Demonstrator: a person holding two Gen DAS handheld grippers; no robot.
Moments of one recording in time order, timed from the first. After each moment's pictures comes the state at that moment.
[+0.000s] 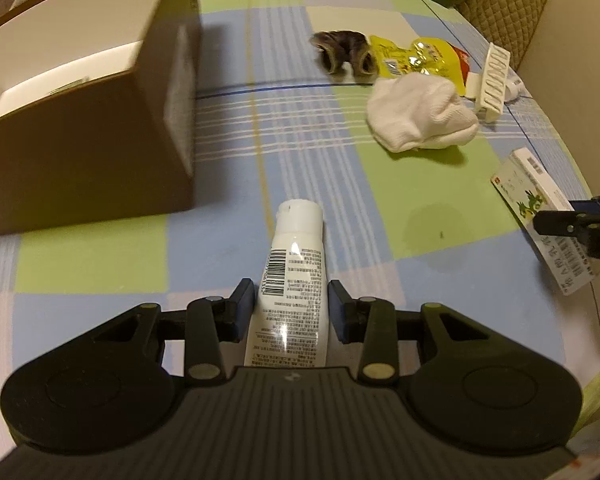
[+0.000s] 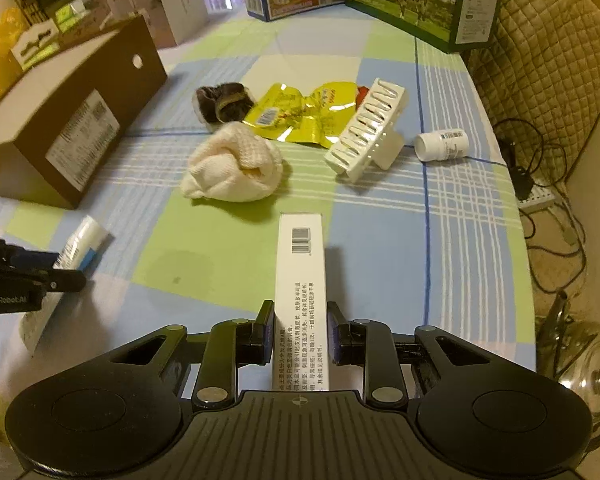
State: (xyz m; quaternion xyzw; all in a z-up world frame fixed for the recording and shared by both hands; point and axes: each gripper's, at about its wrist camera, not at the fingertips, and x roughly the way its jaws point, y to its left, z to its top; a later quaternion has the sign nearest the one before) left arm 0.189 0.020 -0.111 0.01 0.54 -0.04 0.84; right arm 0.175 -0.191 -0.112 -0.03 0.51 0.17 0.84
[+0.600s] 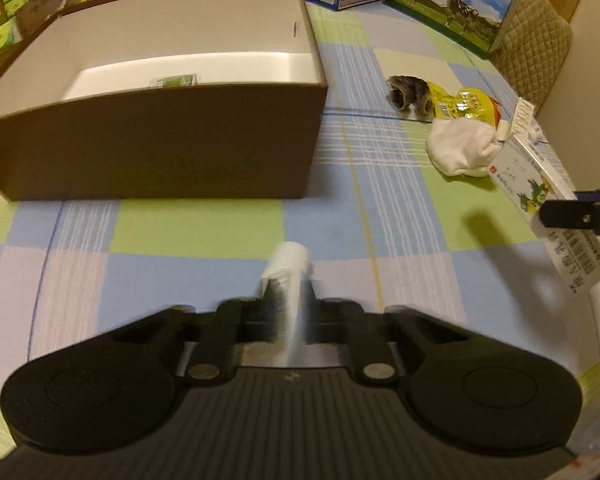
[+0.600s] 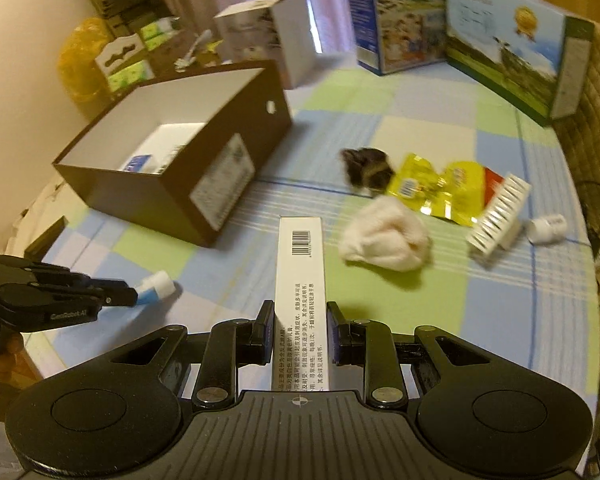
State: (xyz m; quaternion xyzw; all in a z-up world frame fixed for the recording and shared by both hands) left arm 0.142 0.096 -0.079 -0.03 0.51 0.00 0.86; right arm 0.153 -0.112 -0.059 -0.02 0.46 0.28 0.84
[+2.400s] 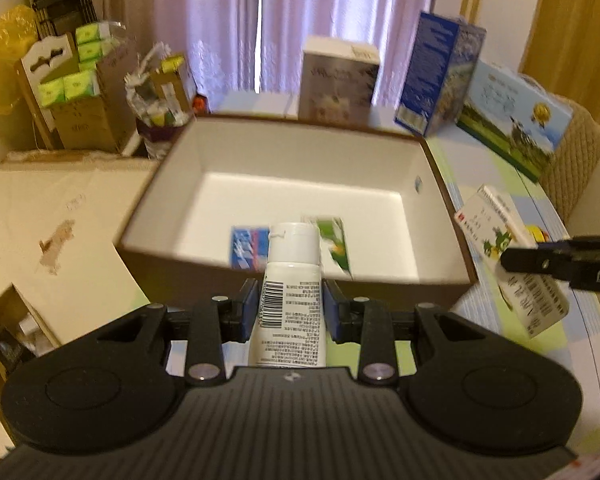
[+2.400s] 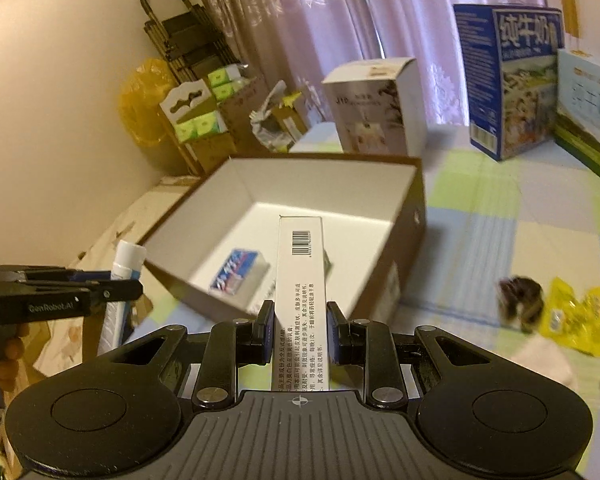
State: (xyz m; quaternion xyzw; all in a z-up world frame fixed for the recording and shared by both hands) left arm 0.148 0.242 0.036 -0.05 0.40 0.06 0.91; right arm 0.200 0.030 -0.006 0.03 0.39 0.36 0.85
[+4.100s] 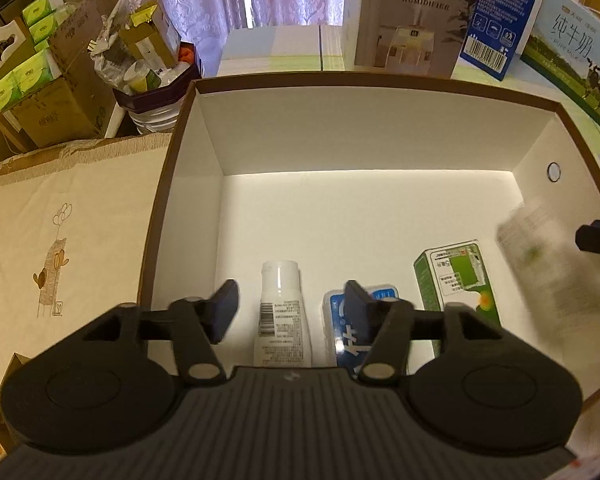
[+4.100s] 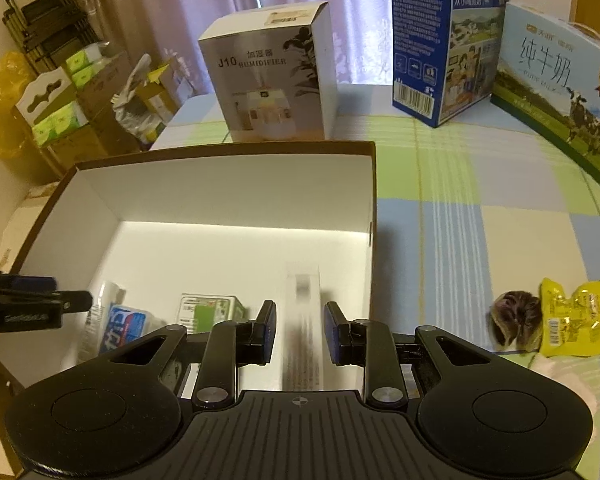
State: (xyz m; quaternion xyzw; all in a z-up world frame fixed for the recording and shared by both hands) left arm 0.323 0.336 -0.048 0.01 0.51 0.03 0.86; right arm 0.307 0.123 -0.061 0.01 0.46 0.15 0.87
